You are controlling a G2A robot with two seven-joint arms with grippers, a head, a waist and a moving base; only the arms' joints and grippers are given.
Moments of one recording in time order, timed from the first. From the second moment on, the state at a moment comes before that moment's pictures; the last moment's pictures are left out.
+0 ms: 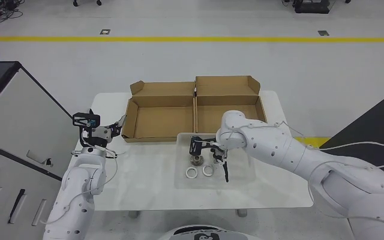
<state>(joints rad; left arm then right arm) 1.73 -1.15 -1.60 -1.80 1.33 0.00 0.00 -0.59 -1.13 0.22 -1.40 -0.64 -0.44 1.30</state>
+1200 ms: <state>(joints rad) 1.73 -1.15 -1.60 -1.80 1.33 0.00 0.00 -0.61 -1.10 0.36 -1.55 -0.59 -0.39 1.43</state>
